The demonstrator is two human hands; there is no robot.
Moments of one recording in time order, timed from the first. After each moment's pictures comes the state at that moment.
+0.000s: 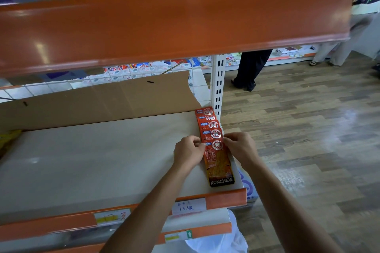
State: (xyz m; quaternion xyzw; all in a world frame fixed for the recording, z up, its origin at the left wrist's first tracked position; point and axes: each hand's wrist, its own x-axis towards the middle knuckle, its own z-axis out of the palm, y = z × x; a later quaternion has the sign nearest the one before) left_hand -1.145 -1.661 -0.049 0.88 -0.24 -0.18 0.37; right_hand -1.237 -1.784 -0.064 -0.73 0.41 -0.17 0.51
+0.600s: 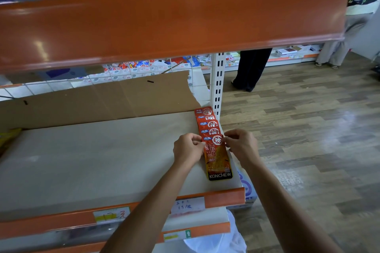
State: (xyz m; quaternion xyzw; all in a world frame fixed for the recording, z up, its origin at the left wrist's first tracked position) left_hand -1.145 -1.665 -0.051 0.86 -0.21 -0.18 0.42; right_hand -1.237 -1.788 -0.065 -0.72 0.44 -0.22 0.49
